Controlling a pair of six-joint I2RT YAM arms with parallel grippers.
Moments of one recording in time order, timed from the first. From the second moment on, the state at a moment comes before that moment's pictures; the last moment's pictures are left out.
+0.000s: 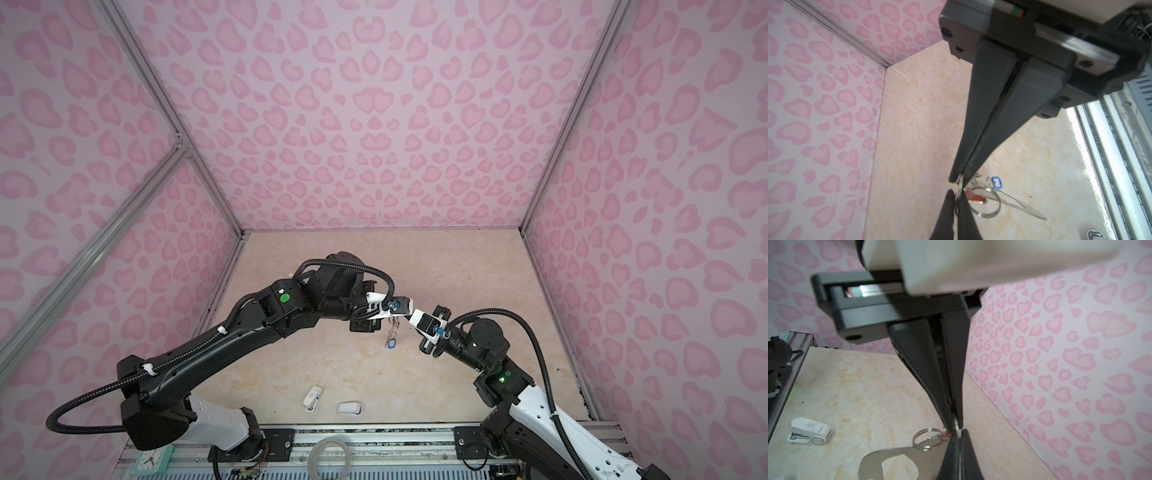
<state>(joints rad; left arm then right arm) -0.98 1.47 1.55 -0.78 0.17 0.75 0.65 0.69 0.48 0.24 -0.33 -0.39</state>
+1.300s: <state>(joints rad) -0.87 1.43 1.44 -0.64 0.46 0.53 0.64 0.65 0.44 0.33 -0.38 -0.34</state>
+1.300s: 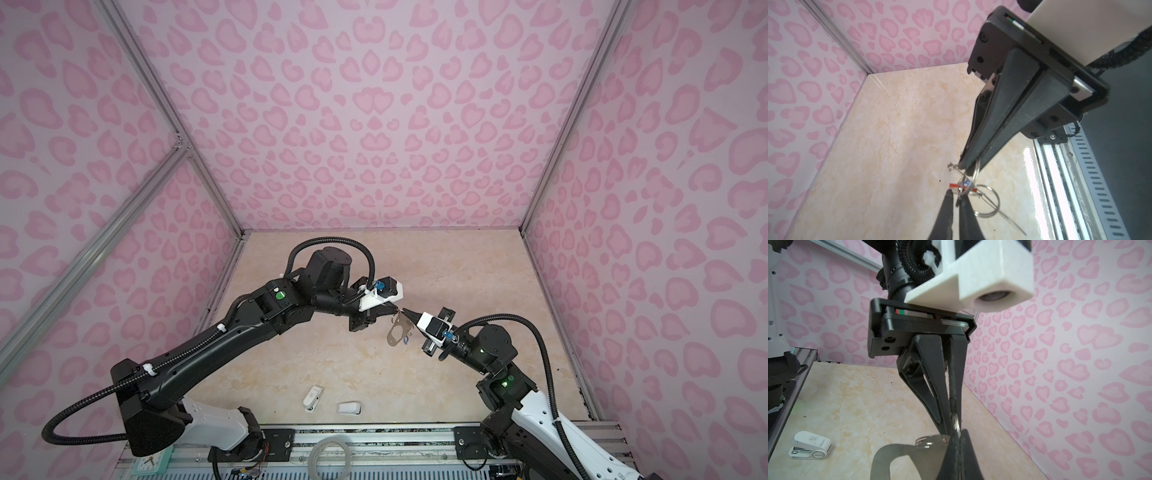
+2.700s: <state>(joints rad) -0.86 1.45 1.40 -0.65 0.55 0.57 0.62 0.62 0.40 0.42 -0.37 -0.32</state>
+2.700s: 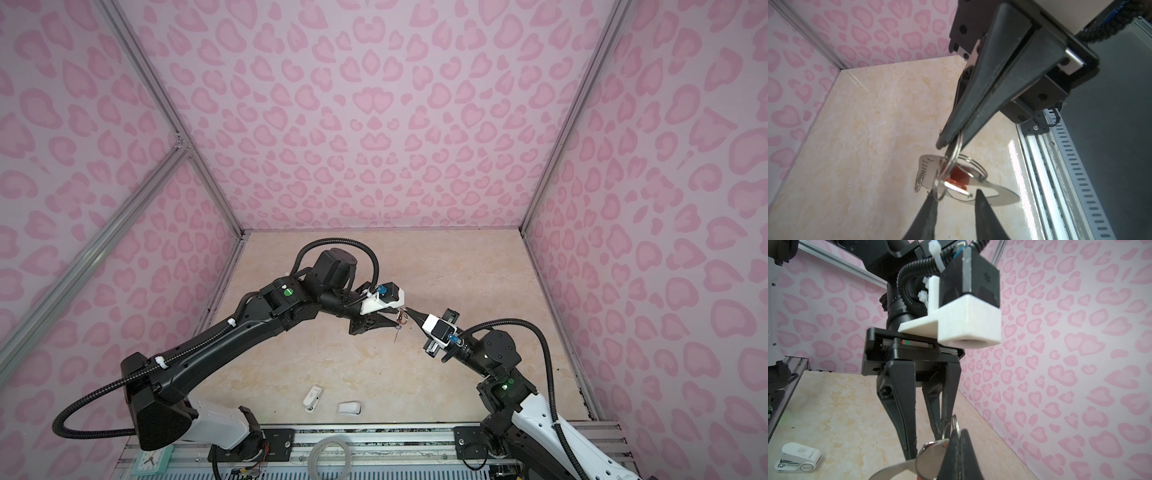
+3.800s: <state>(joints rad) -0.93 1.37 1.17 -0.25 0.30 0.42 0.61 0.65 0.40 0.49 -0.33 -0.28</state>
